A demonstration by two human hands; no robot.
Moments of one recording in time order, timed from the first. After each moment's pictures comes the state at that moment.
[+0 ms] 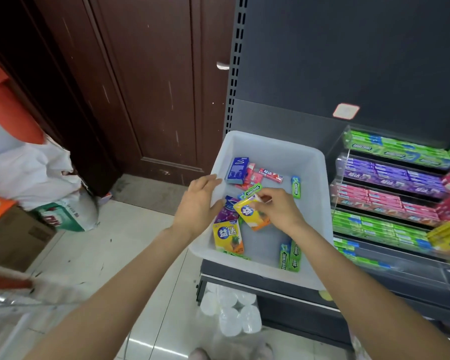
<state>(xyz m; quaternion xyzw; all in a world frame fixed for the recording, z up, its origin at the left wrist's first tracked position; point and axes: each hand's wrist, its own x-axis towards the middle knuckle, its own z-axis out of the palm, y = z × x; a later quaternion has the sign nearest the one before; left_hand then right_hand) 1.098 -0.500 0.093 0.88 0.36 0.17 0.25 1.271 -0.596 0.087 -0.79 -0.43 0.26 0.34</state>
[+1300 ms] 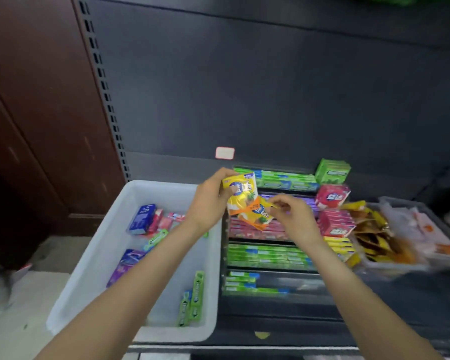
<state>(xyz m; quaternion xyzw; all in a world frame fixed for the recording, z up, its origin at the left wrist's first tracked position) 1.323 -0.602 0.196 0.82 0.20 0.29 0.45 1.456 -0.747 0.170 -0.80 -0.38 0.09 0.45</state>
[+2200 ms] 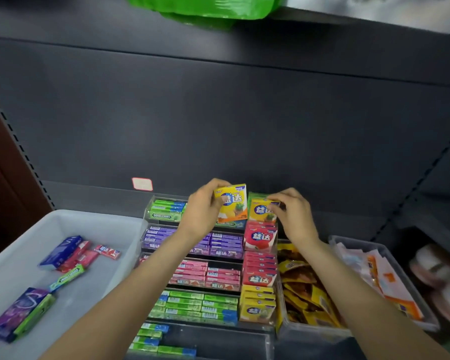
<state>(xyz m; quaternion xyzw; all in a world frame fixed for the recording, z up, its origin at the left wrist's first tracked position) 1.517 -0.698 0.222 0.83 0.25 0.31 0.40 1.683 -0.824 0.199 -0.81 -0.45 -0.05 0.37</state>
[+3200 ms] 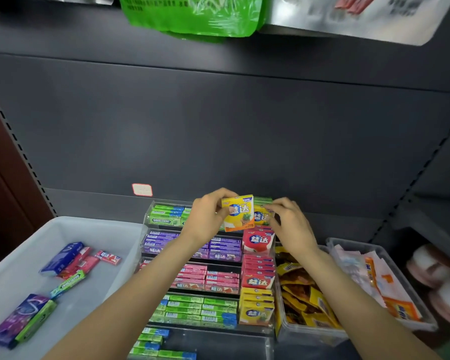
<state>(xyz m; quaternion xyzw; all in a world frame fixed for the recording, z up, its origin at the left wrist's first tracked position) 1.519 -0.706 0.224 0.86 0.23 0.27 0.36 1.674 -0.836 0.196 -0.84 -0.46 -0.04 0.28</state>
